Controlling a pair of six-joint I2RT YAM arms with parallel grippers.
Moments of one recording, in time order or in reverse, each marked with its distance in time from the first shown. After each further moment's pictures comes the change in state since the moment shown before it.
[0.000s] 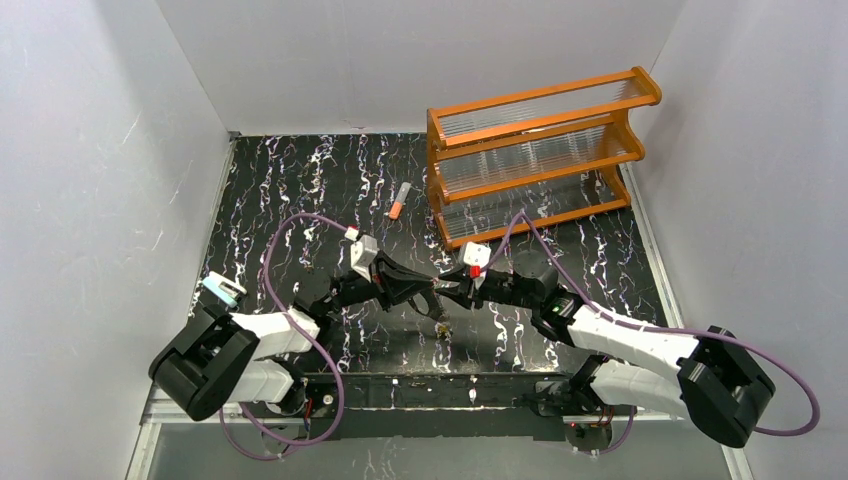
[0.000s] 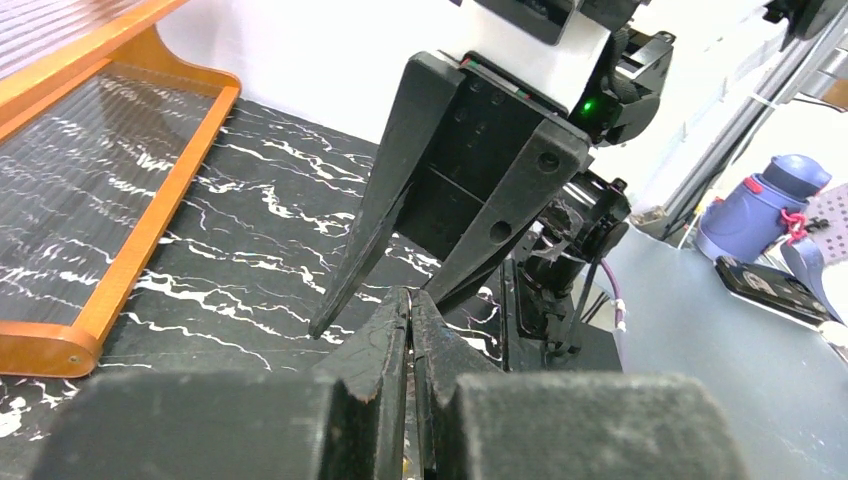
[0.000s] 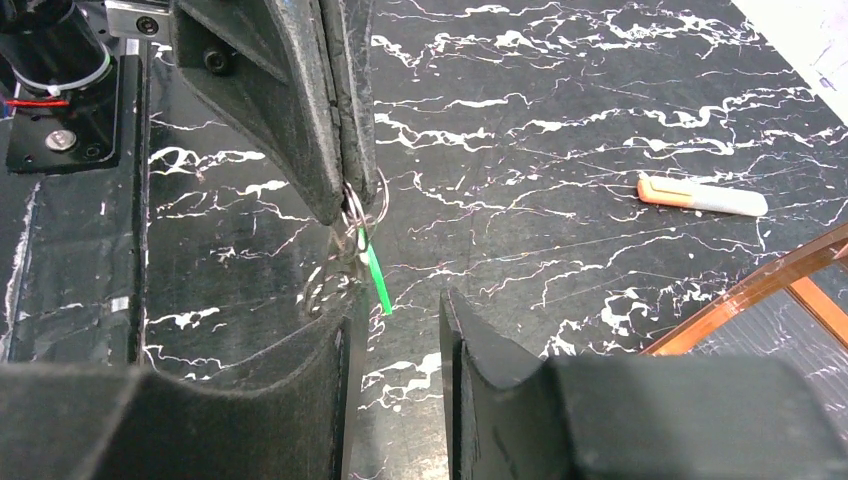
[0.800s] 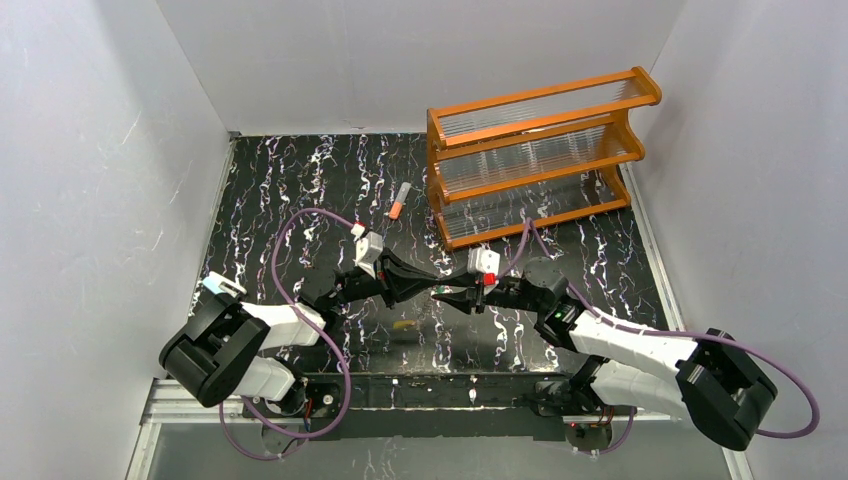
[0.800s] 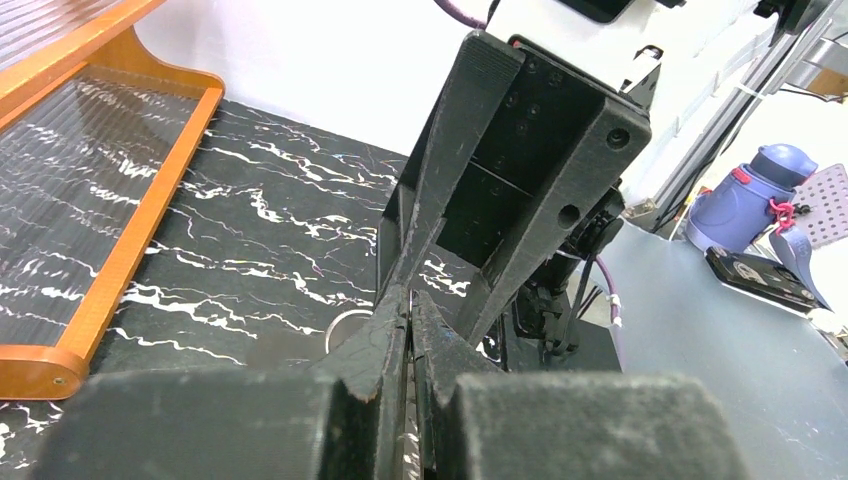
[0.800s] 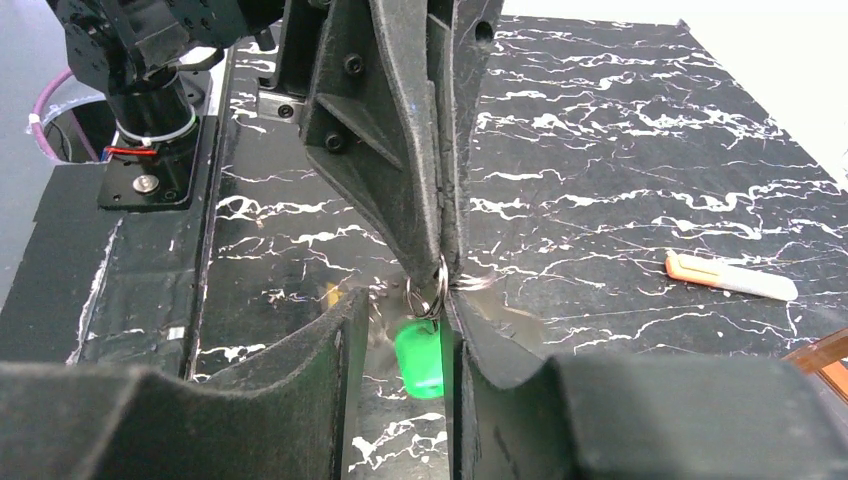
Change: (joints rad) left arm 0.000 0.085 0.047 0.050 0.052 -0.009; right arm -0.003 -0.001 -0.066 0.212 -0.129 0.060
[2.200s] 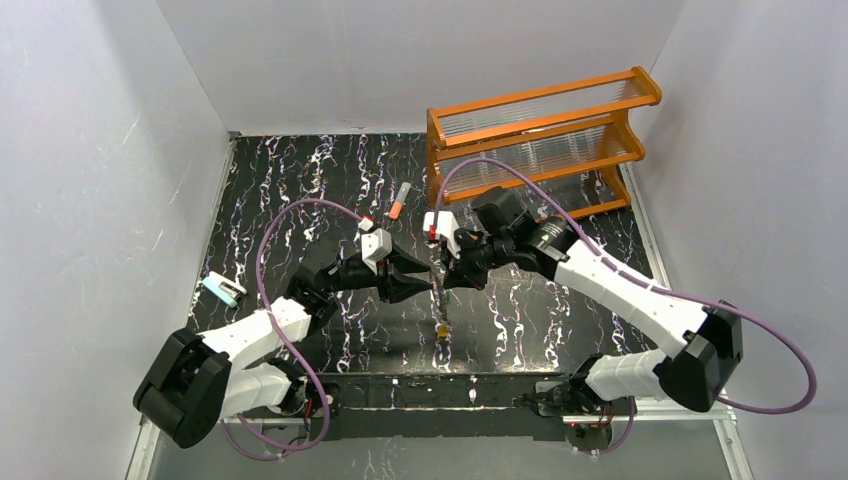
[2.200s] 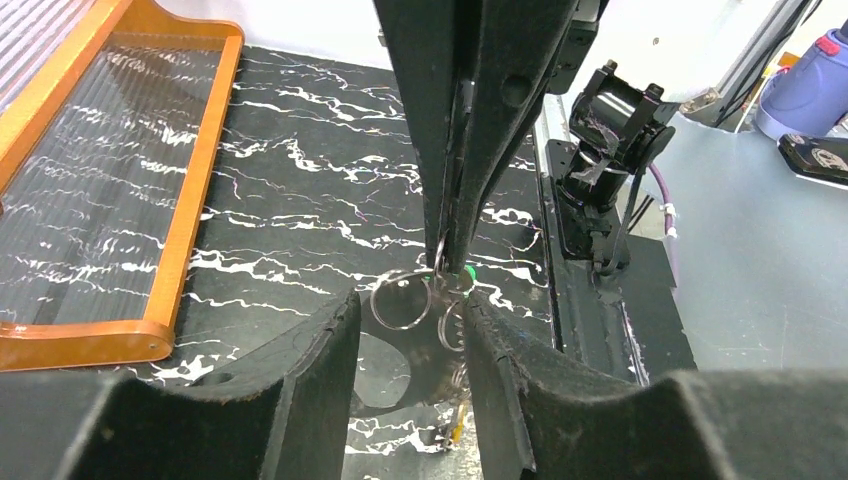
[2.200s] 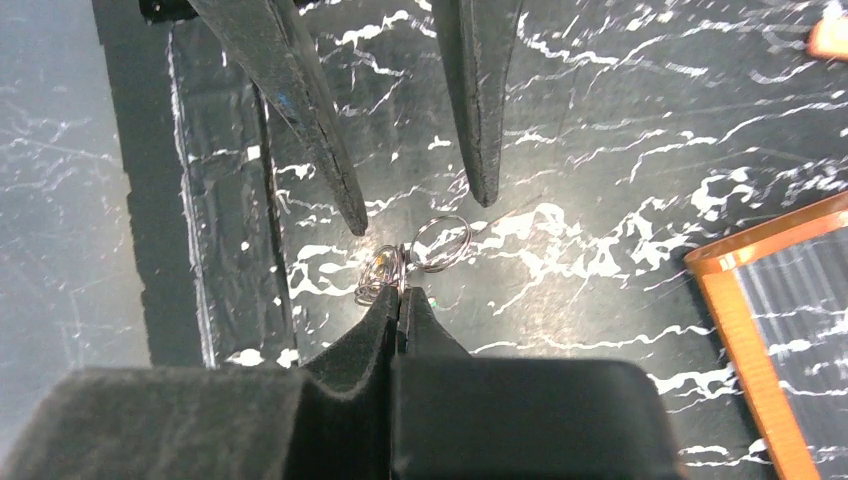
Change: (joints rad) left arm 0.061 -0.222 0.134 -0.600 0.127 0.333; right arm -0.001 0.204 0.779 -1.332 0.053 -0.226
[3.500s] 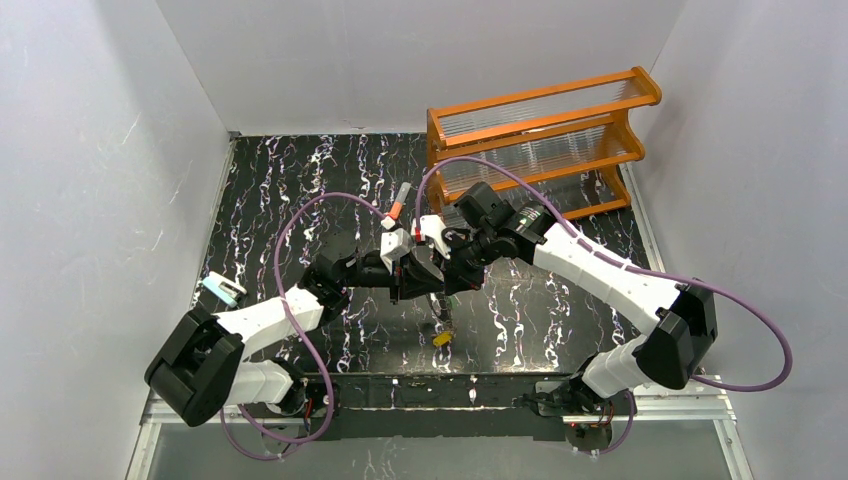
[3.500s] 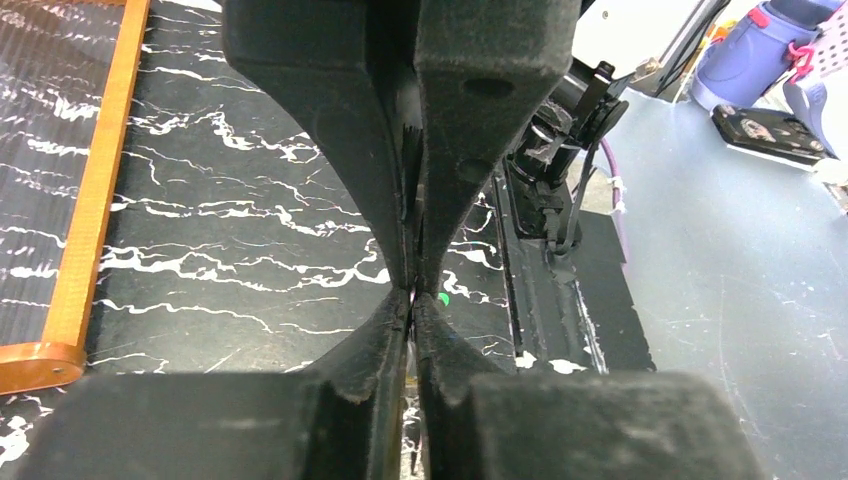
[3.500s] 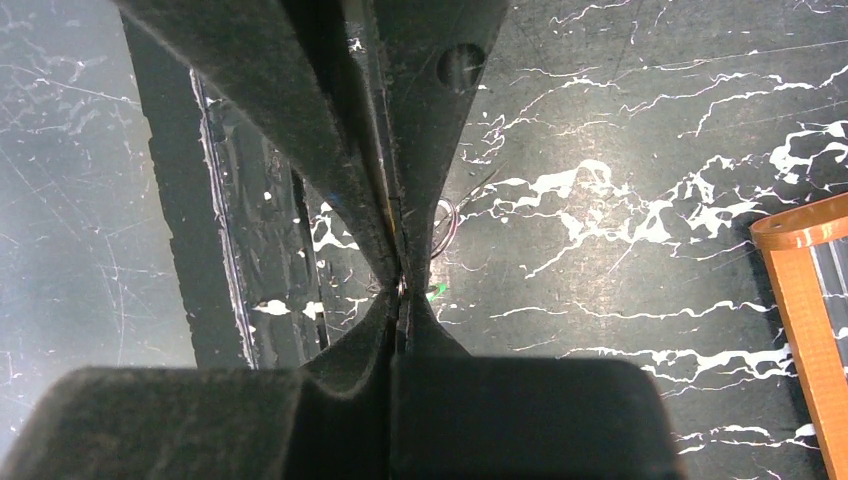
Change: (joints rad) left arm -0.071 0.113 0.086 -0.085 0.067 0.005; right arm 0.016 0.173 0.172 -0.256 0.000 -0.056
